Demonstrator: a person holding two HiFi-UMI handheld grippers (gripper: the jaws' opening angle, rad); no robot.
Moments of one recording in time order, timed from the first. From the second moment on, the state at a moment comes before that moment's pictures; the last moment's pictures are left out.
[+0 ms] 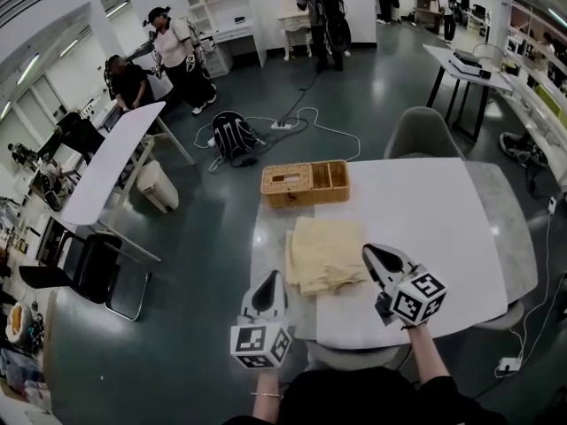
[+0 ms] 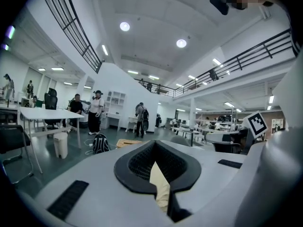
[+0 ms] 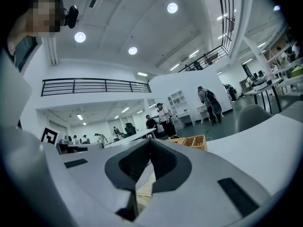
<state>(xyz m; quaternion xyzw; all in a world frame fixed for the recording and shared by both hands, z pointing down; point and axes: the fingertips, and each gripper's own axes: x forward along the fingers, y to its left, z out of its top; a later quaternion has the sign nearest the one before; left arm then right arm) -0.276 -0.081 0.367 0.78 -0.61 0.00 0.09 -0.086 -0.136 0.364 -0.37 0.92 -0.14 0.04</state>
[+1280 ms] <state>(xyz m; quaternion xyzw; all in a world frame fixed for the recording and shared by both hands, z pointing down) -0.278 -0.053 0.335 0.75 -0.66 -0.01 0.03 -0.022 -0.119 0.337 -0.41 0.90 -0.09 0.06</state>
